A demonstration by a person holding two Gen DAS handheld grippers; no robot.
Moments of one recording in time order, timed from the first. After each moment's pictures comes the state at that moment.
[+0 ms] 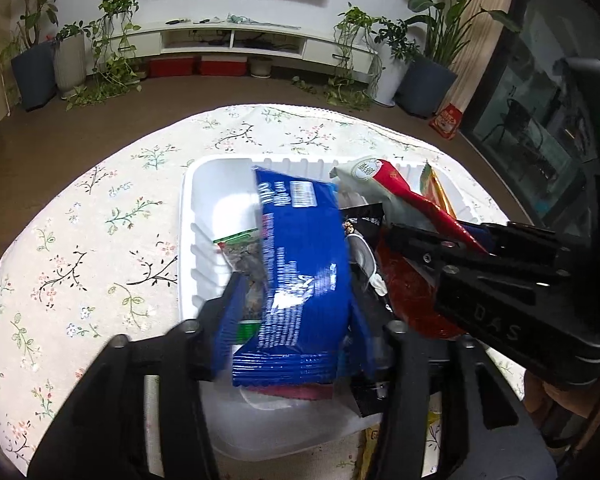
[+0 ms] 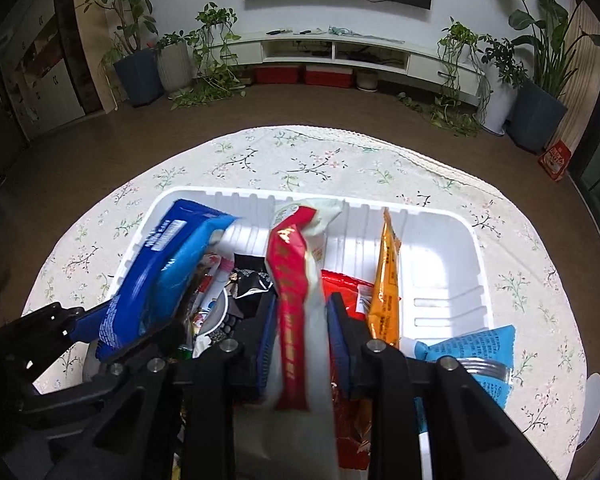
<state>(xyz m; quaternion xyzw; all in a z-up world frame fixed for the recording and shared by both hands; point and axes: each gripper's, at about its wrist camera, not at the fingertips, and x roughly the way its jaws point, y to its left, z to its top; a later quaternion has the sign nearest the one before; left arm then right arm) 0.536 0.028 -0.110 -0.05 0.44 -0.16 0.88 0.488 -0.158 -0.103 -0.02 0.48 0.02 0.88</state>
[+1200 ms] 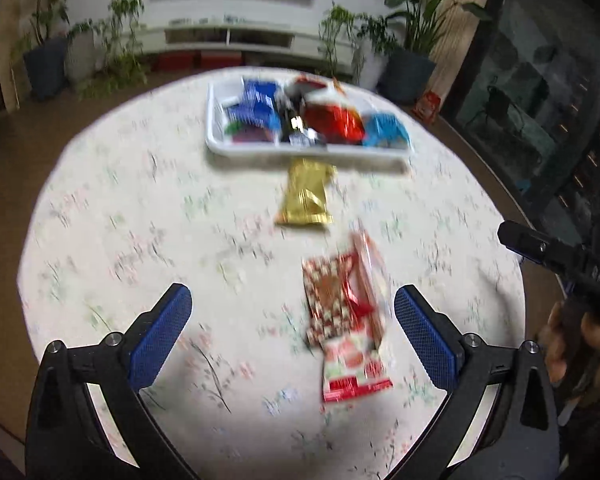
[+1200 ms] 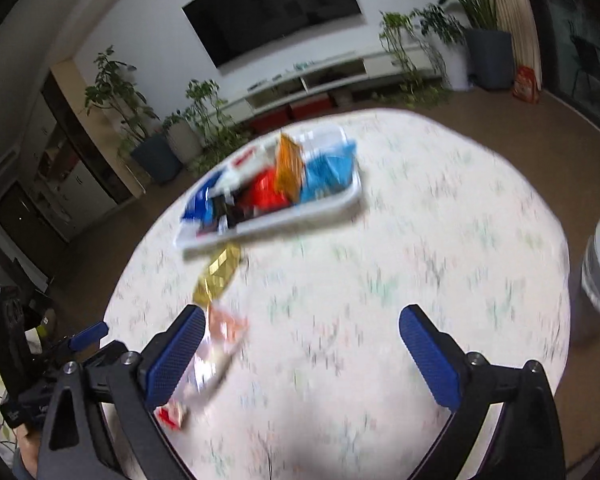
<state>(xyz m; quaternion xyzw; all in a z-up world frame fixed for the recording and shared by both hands) 0.262 0.040 -0.076 -0.04 0.45 -0.17 0.88 0.213 -0.246 -0.070 0.17 0.40 0.03 0.90</state>
